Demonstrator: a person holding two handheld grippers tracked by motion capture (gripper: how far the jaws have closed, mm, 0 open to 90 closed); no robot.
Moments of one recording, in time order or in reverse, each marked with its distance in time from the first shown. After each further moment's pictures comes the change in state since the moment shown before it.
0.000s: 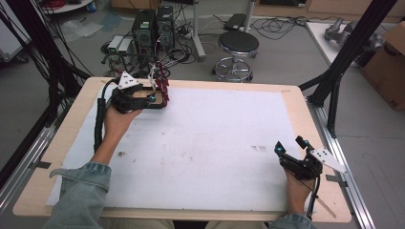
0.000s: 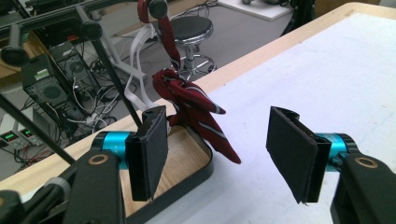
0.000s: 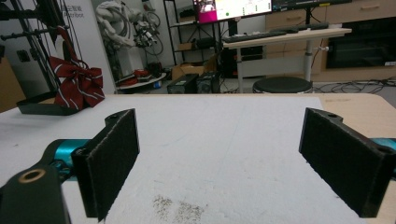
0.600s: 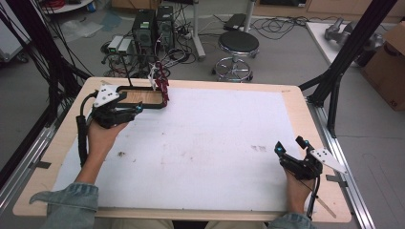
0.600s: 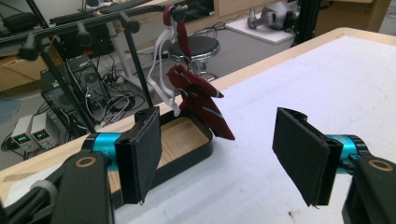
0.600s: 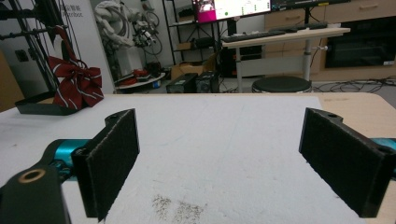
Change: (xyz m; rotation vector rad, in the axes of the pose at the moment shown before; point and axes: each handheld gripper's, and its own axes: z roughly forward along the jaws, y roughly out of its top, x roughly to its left) left arm -0.005 -0.028 -0.060 -0.104 0.039 -0.048; right arm 0.000 0.000 0.000 0.002 -0.004 0.002
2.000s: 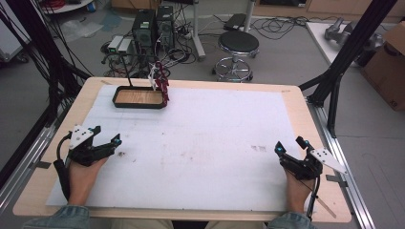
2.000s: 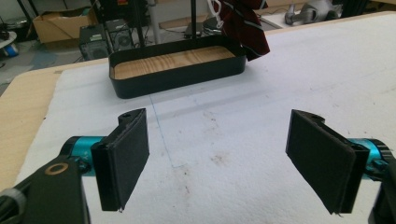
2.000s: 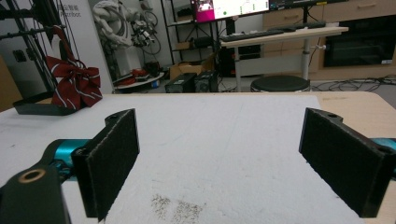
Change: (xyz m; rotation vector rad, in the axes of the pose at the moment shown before) left arm 0.000 -0.099 -0.064 0.037 0.138 -0.139; right arm 0.000 0.000 0.000 0.002 -0.006 0.004
